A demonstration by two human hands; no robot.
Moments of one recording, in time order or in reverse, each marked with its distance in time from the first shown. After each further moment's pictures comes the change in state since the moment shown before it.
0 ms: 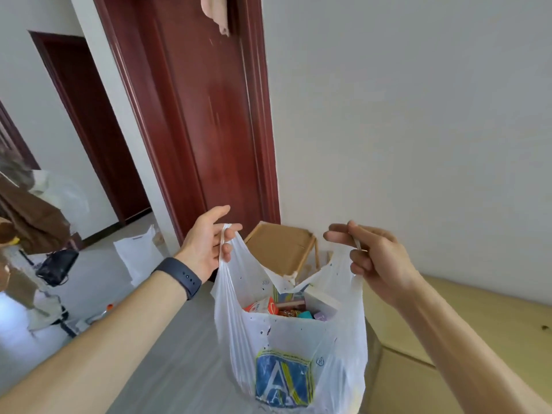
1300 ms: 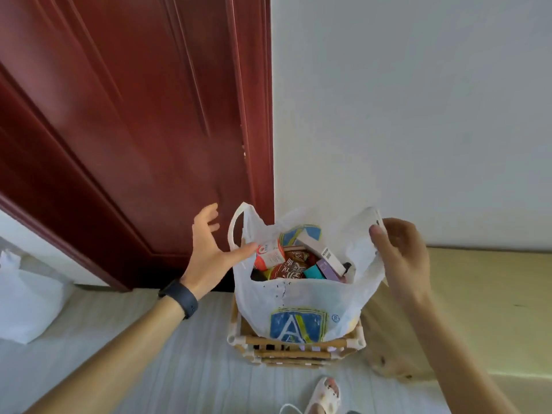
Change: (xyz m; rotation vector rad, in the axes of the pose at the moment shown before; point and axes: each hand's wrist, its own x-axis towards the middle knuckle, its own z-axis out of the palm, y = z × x) left_hand 0.631 -0.005 -0.086 0.522 -0.392 0.338; right_hand 0.459 0.178 0.105 -0.483 0.839 -0.142
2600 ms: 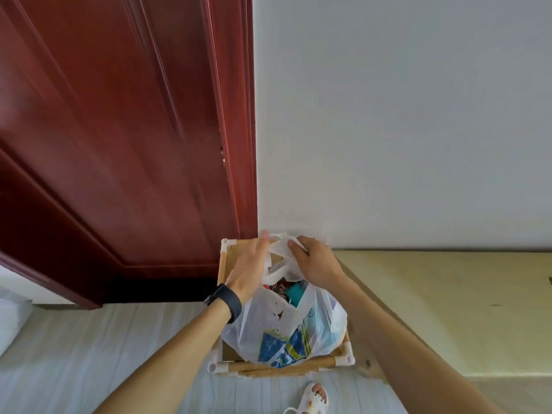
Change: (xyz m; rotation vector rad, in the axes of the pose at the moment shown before) left_hand 0.053 -0.027 0.101 0.056 -0.232 -0.065; right_hand 0.065 0.061 0.113 -0.656 -0.505 0.036
